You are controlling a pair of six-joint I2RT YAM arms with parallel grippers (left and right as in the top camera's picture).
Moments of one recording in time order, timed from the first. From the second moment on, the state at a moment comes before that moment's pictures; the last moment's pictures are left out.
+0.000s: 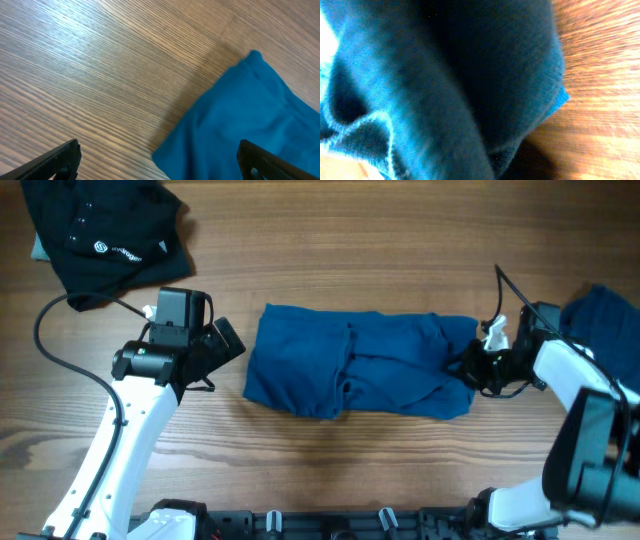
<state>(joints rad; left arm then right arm) -0.14 1.30 0.97 -0.82 -0.09 -0.67 -0.27 1.68 0.85 -0.65 -0.60 0.20</state>
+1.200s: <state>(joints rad) 0.05 1.30 0.97 -0.87 -0.11 -0.67 -0.06 1.39 1.09 -0.85 -0.26 0.39</state>
